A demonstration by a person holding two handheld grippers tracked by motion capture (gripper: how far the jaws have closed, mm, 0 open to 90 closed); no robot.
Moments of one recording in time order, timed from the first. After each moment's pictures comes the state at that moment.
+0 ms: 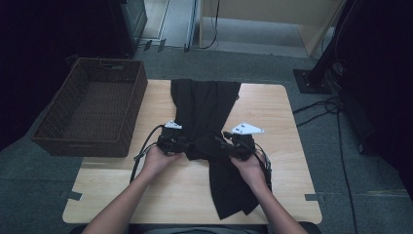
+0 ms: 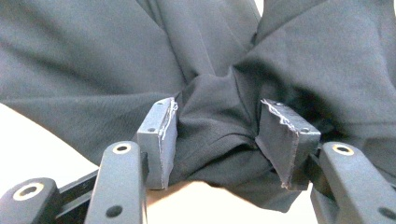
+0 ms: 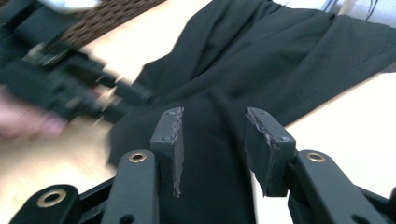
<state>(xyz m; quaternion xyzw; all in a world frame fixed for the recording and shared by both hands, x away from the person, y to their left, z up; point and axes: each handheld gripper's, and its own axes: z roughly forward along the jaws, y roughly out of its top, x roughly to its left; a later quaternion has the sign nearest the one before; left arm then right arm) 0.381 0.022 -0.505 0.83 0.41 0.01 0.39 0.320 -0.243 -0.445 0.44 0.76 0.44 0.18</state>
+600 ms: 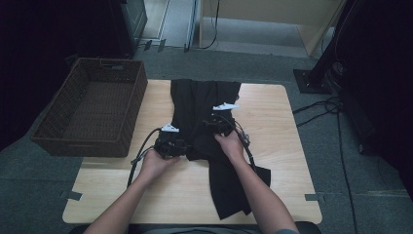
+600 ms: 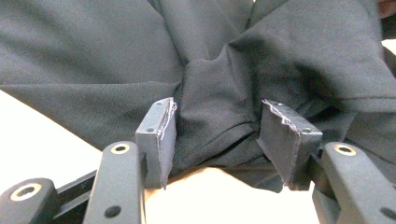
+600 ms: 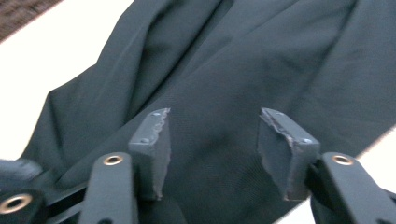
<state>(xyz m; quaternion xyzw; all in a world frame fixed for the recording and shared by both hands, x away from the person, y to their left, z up) 0.371 0.029 -0.507 0.82 0.41 0.01 0.39 0.428 -0.201 -0.488 0.49 0.76 0.39 0.16</state>
